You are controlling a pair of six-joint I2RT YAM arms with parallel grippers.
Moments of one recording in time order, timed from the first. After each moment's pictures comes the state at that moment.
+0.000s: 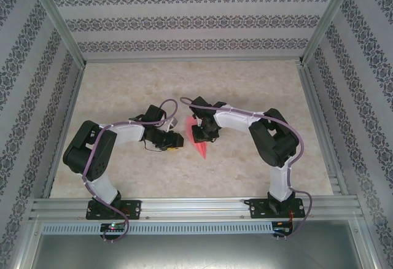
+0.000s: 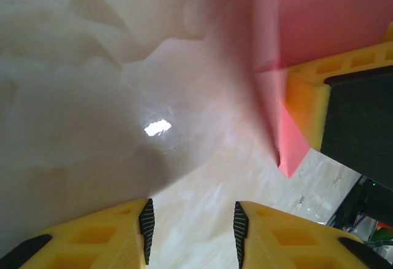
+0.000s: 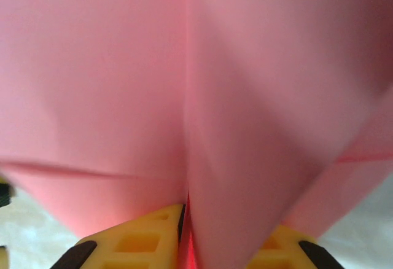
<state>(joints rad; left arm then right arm) -0.40 1.71 0.82 -0.27 0.66 -0.48 0.70 1.97 1.31 -0.71 -0.18 0.50</state>
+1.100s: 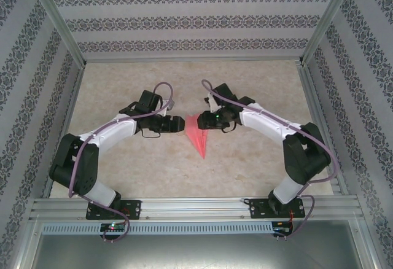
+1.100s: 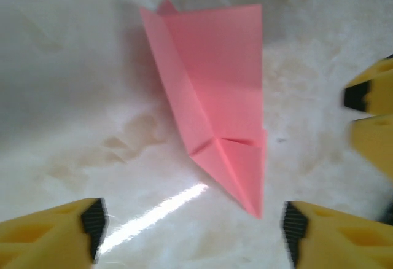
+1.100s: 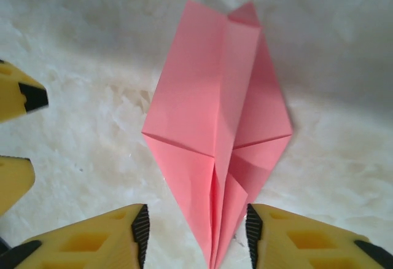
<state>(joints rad) -0.38 1.53 0.97 -0.42 0.43 -0.37 0.54 1.64 1.17 -0.58 -0.34 0.42</state>
